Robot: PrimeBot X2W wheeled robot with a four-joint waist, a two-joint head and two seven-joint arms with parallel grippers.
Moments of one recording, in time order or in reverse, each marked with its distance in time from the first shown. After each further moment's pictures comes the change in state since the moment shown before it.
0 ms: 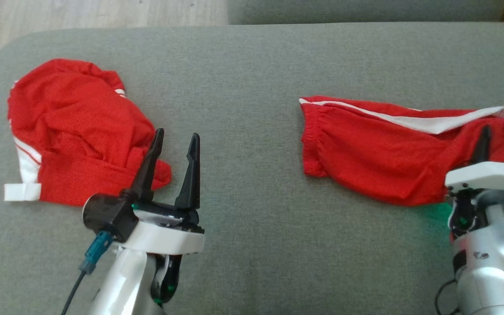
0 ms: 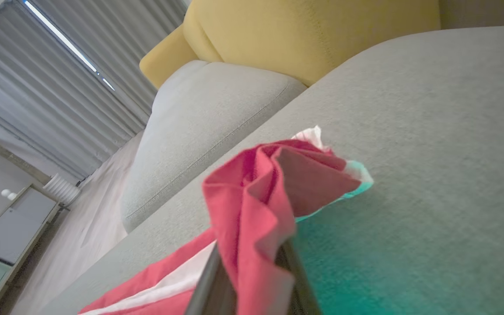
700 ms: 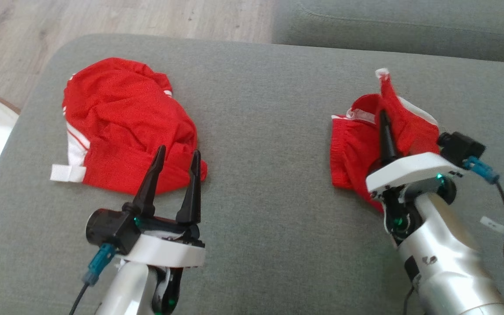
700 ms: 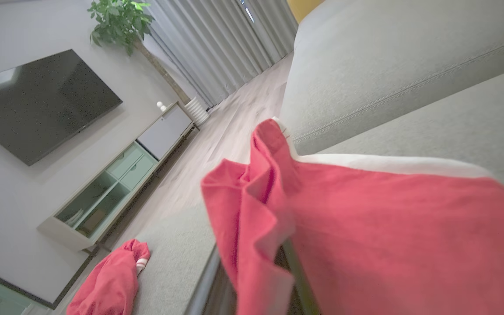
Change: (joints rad) left arm 0.048 0.001 -0.003 0.008 -0.001 0.001 0.000; right arm -0.001 -0.001 0.568 -0.086 0.279 0.000 0.000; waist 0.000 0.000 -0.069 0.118
